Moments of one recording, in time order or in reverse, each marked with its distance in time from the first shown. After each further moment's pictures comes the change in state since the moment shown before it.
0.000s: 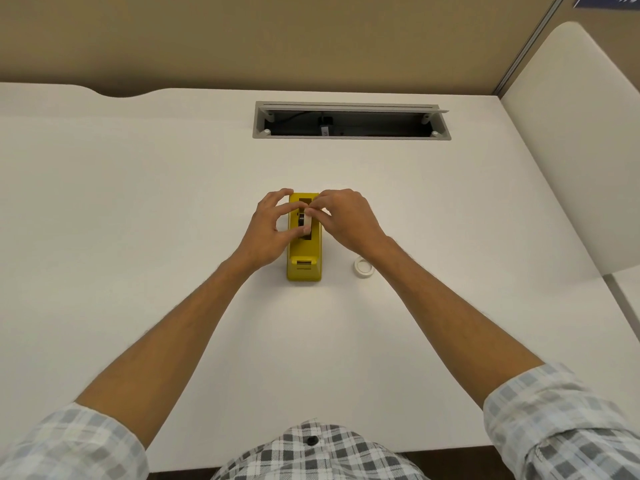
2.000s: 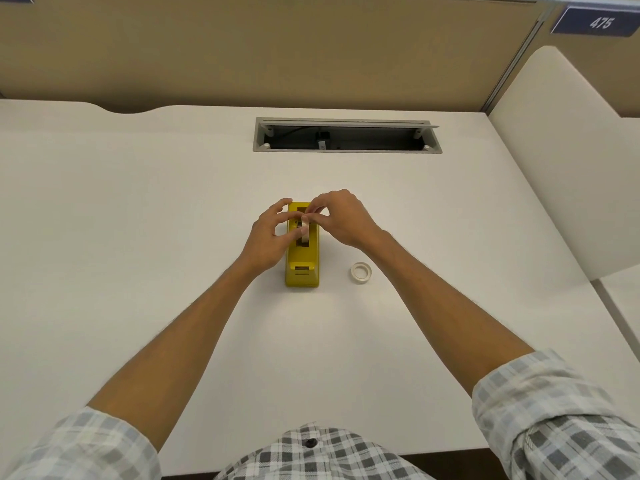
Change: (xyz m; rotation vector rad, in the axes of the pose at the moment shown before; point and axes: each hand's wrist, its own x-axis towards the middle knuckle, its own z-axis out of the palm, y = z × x) left_hand 0.001 0.000 0.005 -0.108 0.017 -0.080; right_hand 0.011 0.003 -0.006 0.172 -0.062 0.099
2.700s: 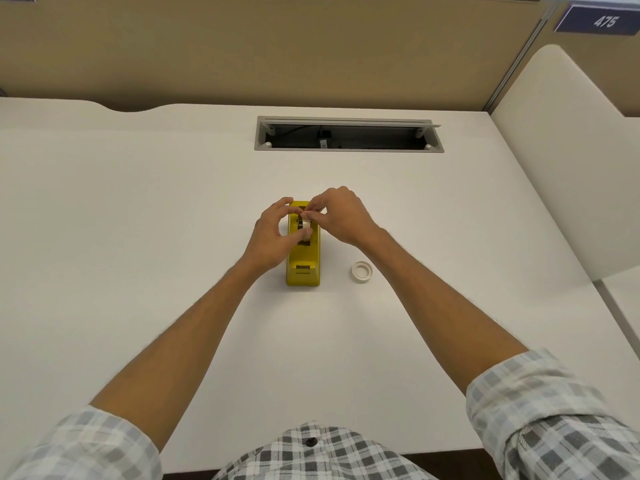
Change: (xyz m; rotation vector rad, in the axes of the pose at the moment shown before) left_hand -0.003 0.006 0.003 -0.013 0.044 0.003; right_hand 0.003 -0.007 -0.001 -0.025 -0.003 0.030
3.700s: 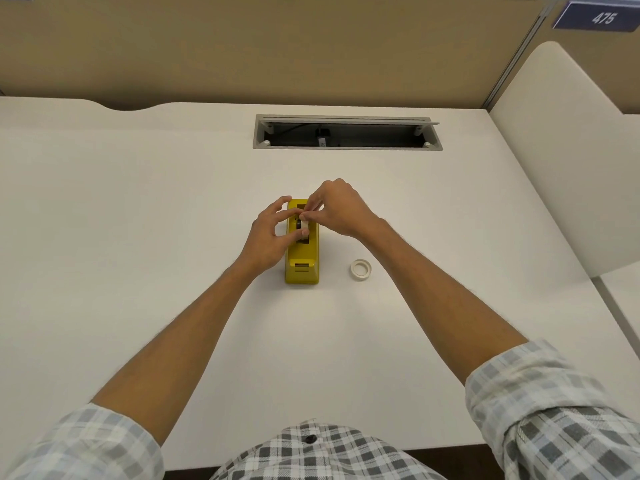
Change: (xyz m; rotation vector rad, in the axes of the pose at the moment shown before) left_hand -0.001 -0.008 -0.001 0.025 -0.017 0.034; right_hand 0.004 -0.003 -0.008 -0.037 -0.043 -0.032
